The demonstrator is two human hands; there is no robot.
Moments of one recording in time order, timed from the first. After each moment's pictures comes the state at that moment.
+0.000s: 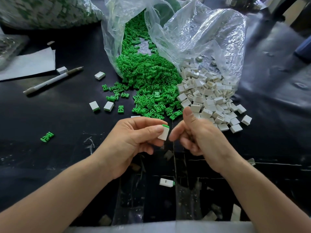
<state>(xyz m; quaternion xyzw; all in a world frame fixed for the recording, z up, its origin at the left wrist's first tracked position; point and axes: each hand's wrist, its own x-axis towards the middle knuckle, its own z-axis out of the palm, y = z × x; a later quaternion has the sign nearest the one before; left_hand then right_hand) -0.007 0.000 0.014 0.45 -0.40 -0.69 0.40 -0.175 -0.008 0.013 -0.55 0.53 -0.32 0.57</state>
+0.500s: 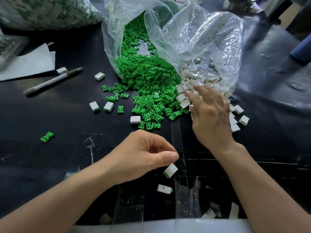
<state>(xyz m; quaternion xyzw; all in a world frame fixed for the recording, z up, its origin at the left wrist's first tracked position) -0.007 0.010 0.015 0.45 -0.64 -0.58 0.23 -0.189 -0.040 -0.006 -0.73 0.64 -0.24 -0.02</state>
